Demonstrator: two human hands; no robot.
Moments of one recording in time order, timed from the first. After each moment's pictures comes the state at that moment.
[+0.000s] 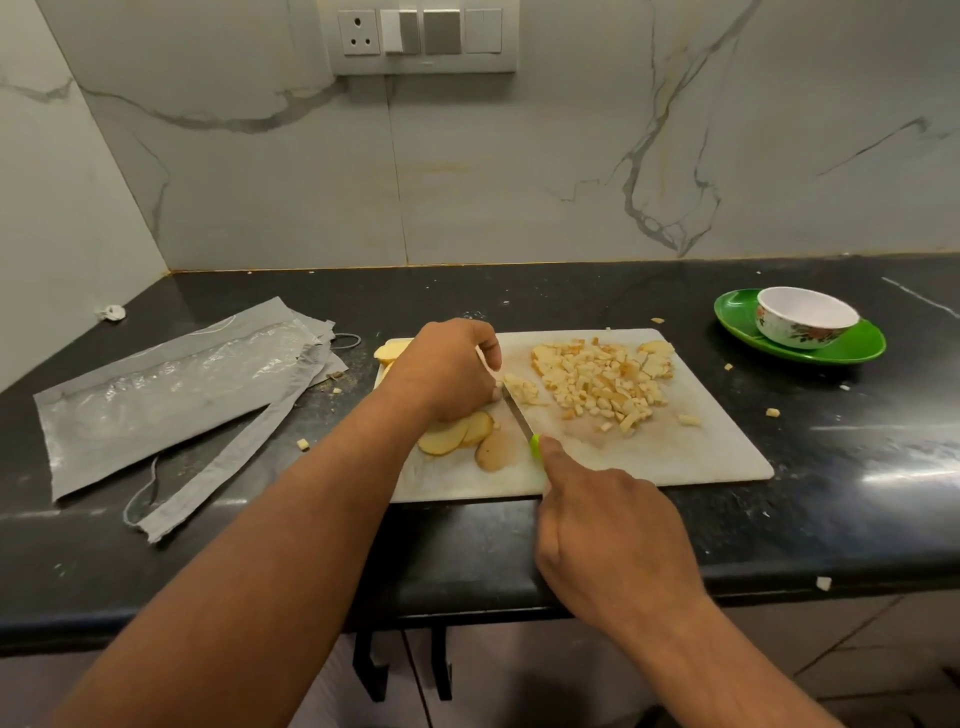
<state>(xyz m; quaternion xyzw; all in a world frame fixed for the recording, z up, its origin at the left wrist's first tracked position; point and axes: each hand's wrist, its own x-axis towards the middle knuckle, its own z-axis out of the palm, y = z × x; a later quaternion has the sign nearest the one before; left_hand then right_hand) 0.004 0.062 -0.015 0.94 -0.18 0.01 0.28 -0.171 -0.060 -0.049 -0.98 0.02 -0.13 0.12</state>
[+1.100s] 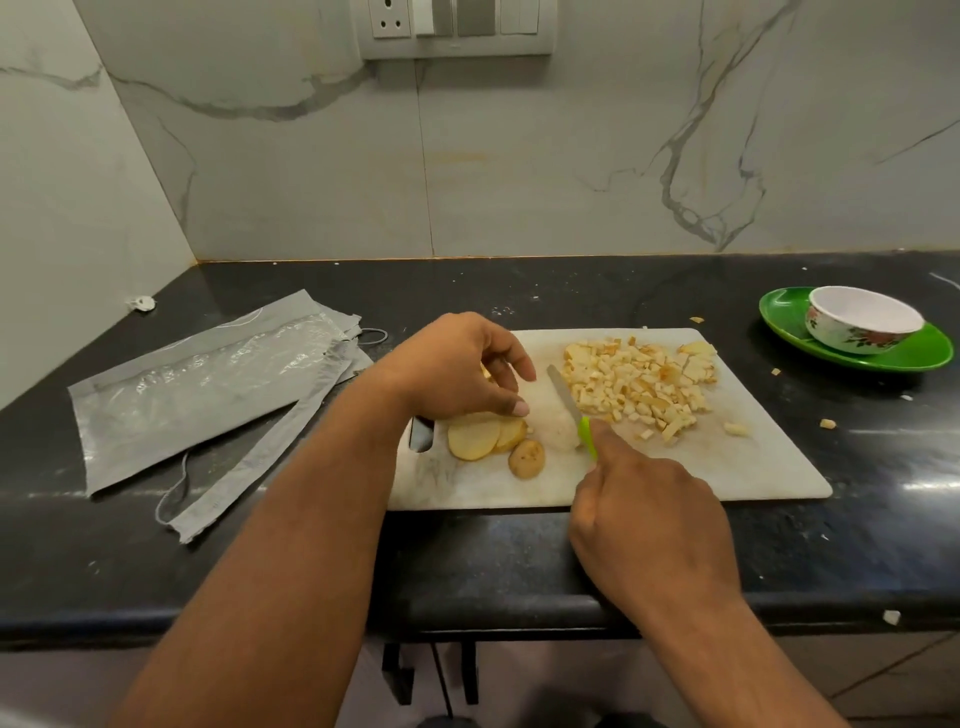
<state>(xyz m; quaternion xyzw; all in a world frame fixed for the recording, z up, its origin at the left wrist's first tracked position) 0.007 0.097 0.004 0.91 -0.29 -0.09 0.28 -0.148 -0.056 -0.049 -0.97 0.10 -0.17 0.15</state>
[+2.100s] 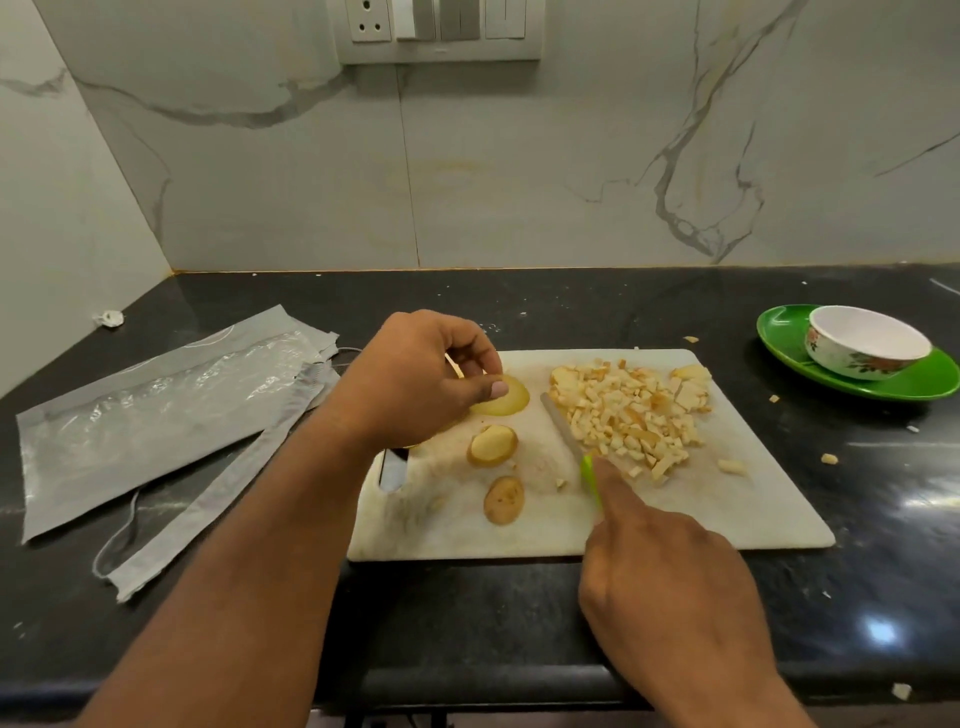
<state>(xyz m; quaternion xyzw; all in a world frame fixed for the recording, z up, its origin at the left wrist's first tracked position) 0.009 0.096 0.009 0.90 -0.25 0.04 0.36 -0.150 -0.076 -0.040 -0.99 0.11 -0.06 0.09</state>
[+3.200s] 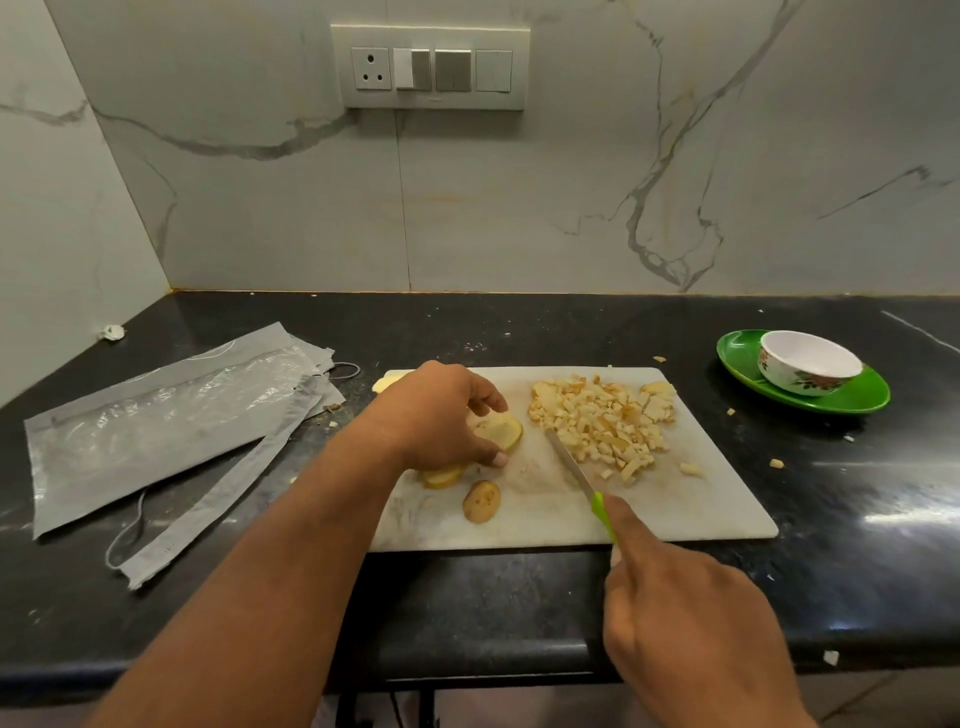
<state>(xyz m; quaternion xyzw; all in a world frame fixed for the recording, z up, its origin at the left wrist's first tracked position) 0.000 0.078 0.001 0.95 -0.25 -0.06 0.20 -0.189 -0.090 -0.036 -0.99 0.12 -0.04 0.08</state>
